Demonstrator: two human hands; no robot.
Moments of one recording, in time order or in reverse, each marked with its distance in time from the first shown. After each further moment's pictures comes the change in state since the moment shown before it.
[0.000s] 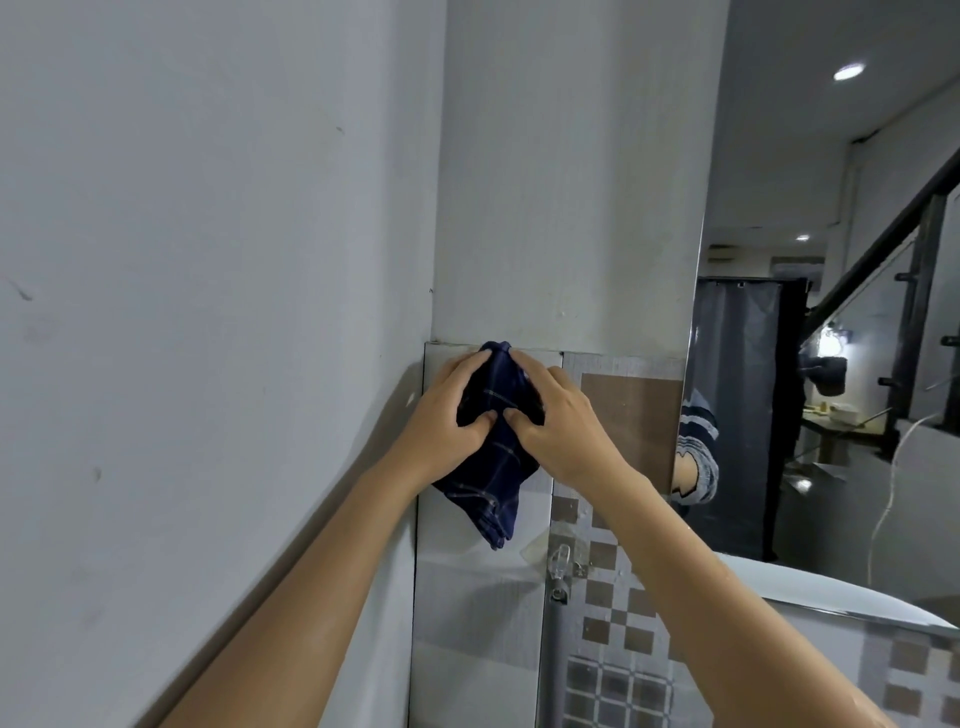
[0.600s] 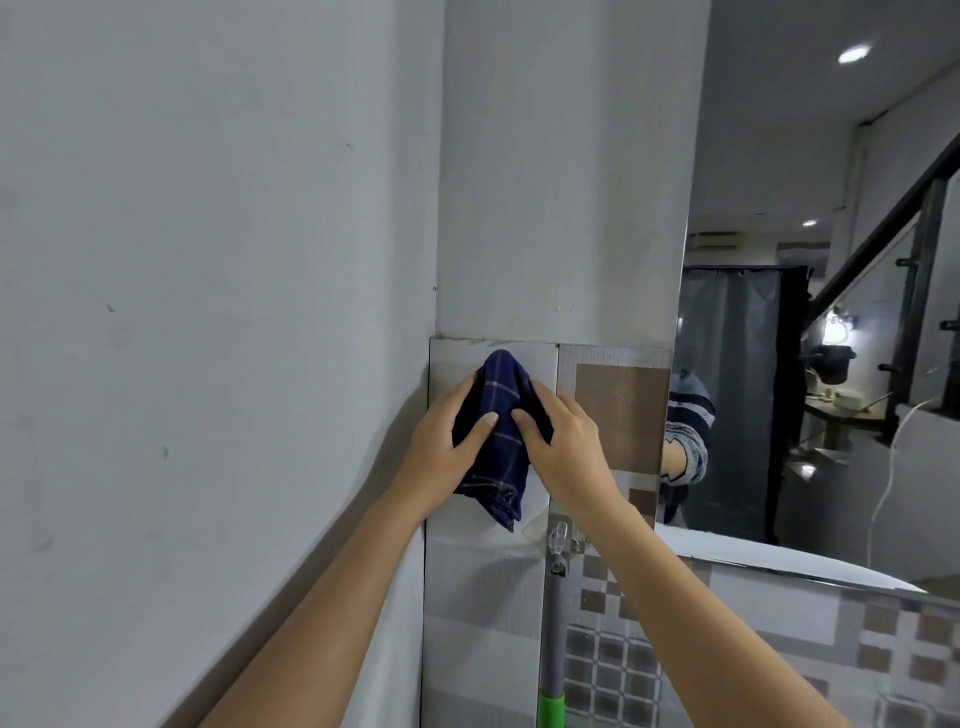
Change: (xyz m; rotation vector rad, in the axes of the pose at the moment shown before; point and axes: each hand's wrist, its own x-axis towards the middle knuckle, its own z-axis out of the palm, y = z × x) left_hand -0.038 0.000 0.009 -0.050 0.060 -0.102; right_hand -0.036 -0.001 0.014 0.049 0.151 0.087
